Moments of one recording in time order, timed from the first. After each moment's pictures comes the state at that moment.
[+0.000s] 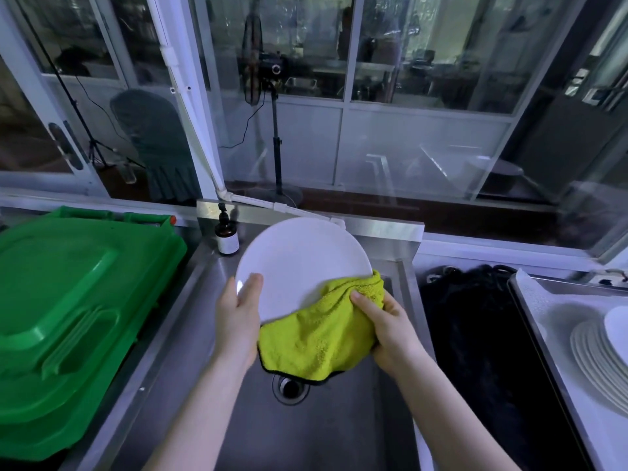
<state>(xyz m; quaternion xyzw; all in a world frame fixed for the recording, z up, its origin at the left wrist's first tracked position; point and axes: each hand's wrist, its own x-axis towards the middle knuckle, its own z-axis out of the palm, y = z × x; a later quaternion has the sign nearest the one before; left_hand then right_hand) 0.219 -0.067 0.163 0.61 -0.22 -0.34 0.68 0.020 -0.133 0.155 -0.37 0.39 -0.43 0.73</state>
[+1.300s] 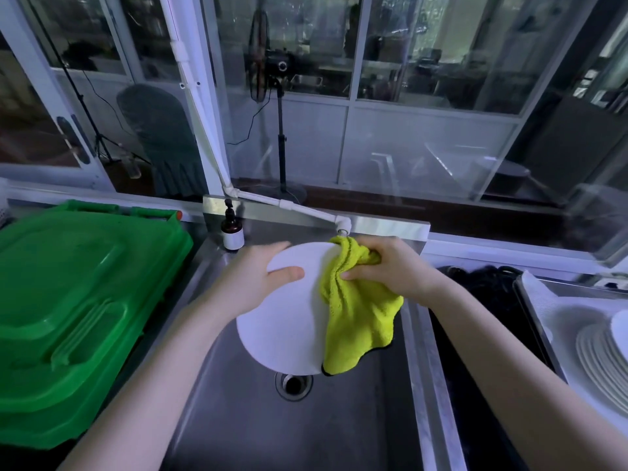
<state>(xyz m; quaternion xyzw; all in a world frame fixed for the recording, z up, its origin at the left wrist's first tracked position) 0.256 -0.080 0.223 0.69 -0.59 -0.22 0.35 0.025 -0.173 0.253 -0.80 0.33 -0.23 0.45</state>
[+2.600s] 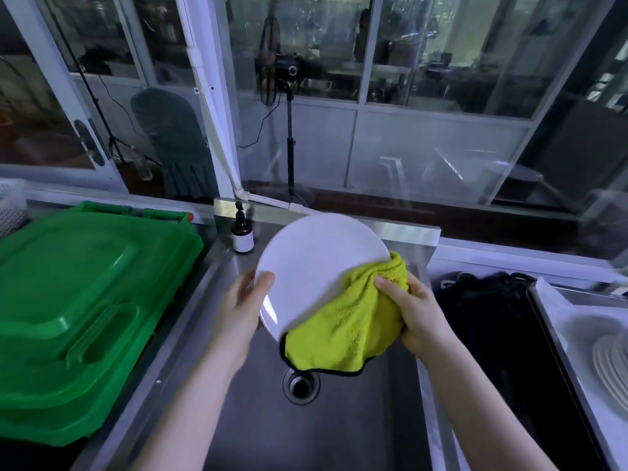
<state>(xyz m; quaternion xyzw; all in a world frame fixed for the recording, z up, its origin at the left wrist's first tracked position) 0.249 -0.048 0.173 0.58 -0.29 -0.40 0.65 0.016 -0.148 0.188 -0.44 0.40 -0.42 0.68</state>
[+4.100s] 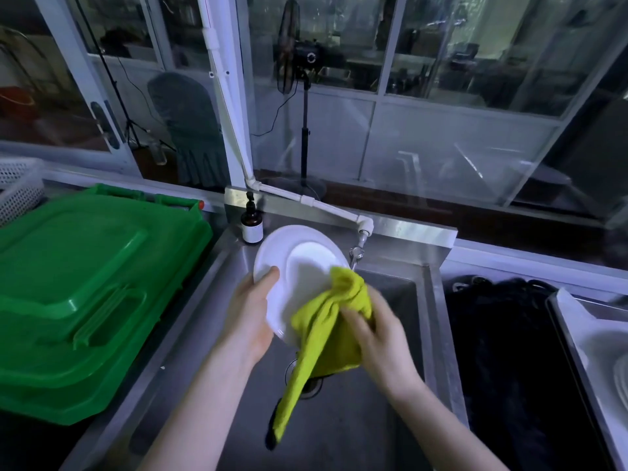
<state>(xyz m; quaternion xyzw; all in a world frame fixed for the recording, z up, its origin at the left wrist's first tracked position) 0.233 -0.061 0.189 0.56 -0.11 -0.46 0.68 0.055 -0.097 0.179 -0.72 0.35 -0.41 0.44</state>
